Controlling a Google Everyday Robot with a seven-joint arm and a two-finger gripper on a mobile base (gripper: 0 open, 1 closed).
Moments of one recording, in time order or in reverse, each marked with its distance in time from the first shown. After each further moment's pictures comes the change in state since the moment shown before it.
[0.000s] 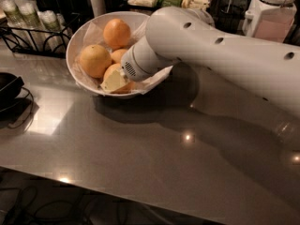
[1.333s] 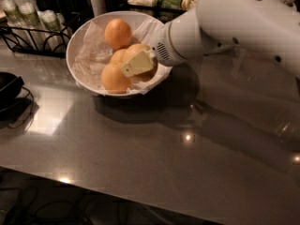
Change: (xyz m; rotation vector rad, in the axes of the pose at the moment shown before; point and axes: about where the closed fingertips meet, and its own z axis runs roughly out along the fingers) arm -0.009 -0.026 -0.095 0.054 -0.132 -0.014
